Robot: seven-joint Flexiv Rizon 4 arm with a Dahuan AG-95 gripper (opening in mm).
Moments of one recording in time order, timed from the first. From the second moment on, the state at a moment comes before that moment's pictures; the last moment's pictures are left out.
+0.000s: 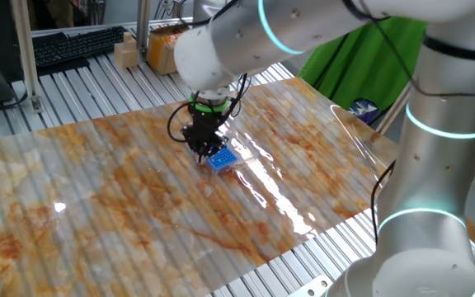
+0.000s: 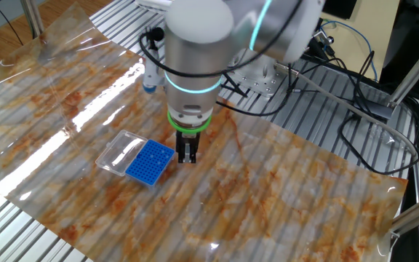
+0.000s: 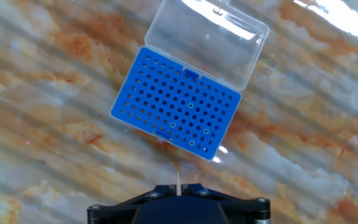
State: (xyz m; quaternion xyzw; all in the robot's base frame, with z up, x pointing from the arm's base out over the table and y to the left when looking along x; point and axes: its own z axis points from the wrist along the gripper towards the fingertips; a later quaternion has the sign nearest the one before) arm 0.508 0.018 0.060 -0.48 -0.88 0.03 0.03
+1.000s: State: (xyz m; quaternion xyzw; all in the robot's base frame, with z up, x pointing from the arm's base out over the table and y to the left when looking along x) arm 0.500 0.009 0.066 -0.45 -0.89 0.02 0.07
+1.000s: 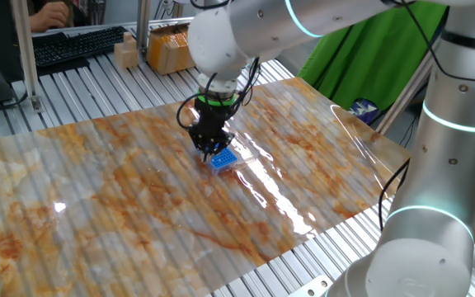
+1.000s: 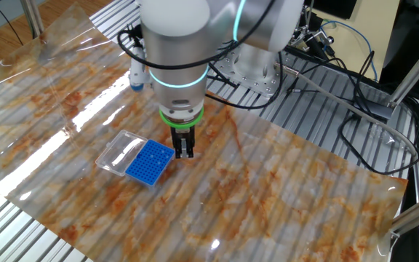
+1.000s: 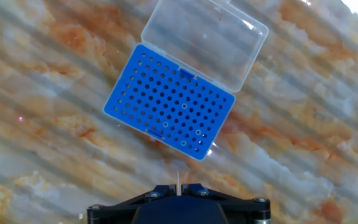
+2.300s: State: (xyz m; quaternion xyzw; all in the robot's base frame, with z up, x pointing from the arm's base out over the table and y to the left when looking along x) arm 0.510 -0.001 0.070 -0.42 -0.90 0.01 0.13
